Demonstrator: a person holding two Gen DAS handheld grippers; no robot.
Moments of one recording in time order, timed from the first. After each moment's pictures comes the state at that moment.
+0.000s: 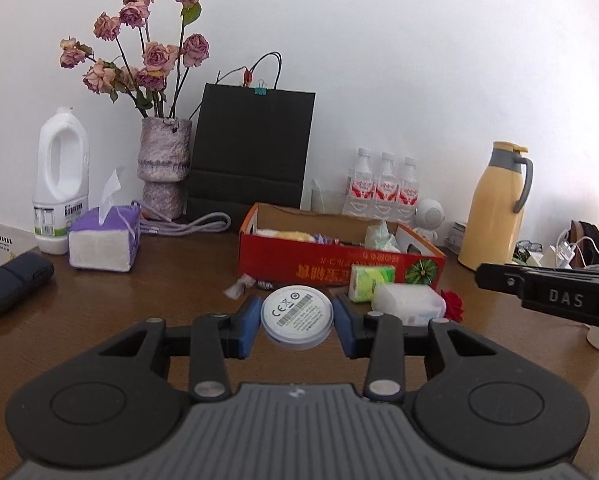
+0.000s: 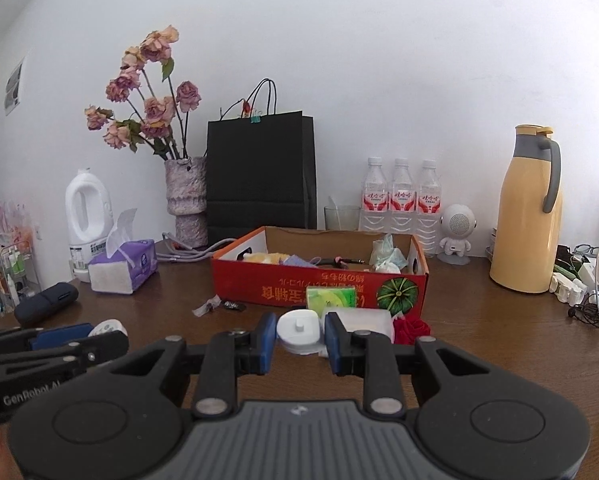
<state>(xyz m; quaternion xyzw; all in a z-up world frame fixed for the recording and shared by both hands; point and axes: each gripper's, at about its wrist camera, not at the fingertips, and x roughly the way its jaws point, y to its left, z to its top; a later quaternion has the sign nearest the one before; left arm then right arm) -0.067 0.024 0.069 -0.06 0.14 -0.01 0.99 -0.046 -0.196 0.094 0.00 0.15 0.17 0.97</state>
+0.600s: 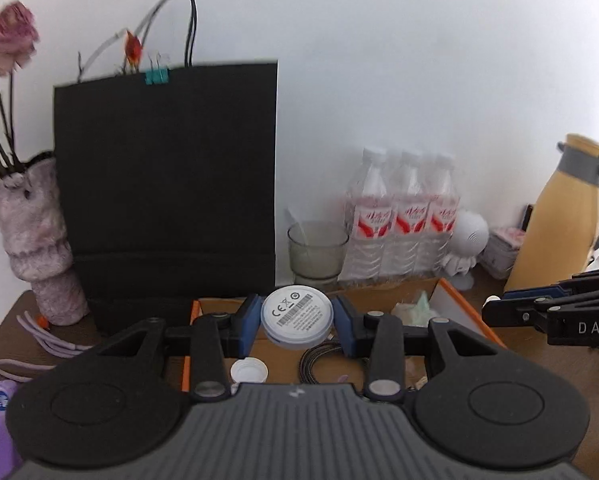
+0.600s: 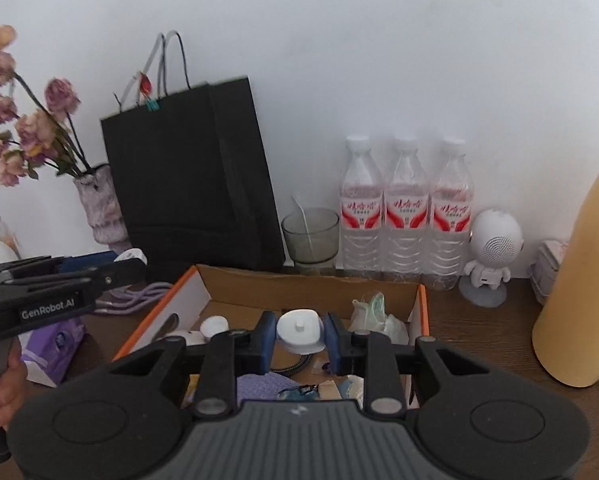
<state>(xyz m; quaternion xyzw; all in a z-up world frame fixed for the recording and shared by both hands) 0.297 0.012 0.140 0.01 0.26 -0.07 0.96 0.303 -0.198 0.152 0.01 0.34 0.19 0.92</state>
